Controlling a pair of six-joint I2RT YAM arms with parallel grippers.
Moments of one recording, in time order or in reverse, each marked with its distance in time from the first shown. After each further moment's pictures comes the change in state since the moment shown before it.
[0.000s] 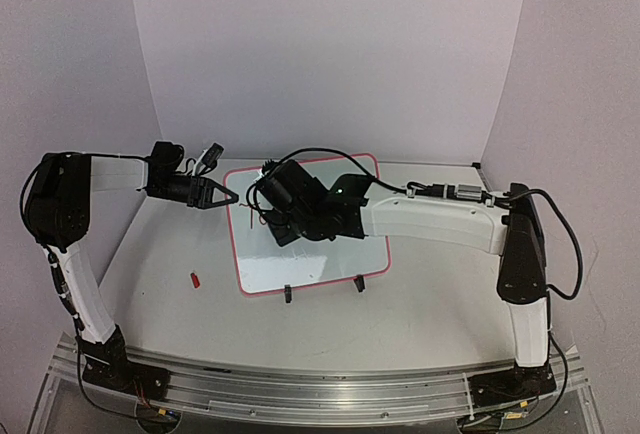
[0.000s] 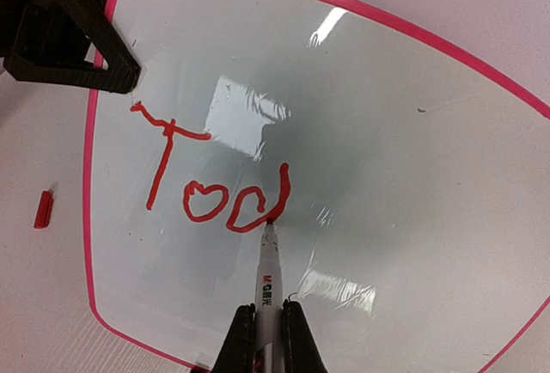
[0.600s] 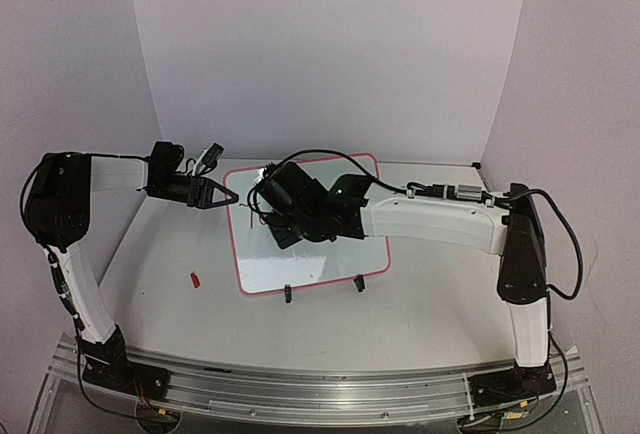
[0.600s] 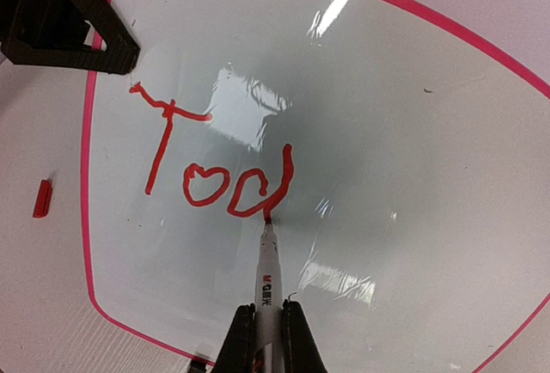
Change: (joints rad) left arm 0.000 0.000 0.000 0.000 0.000 0.000; right arm 0.001 -0.001 -0.002 -0.028 -0.010 0.016
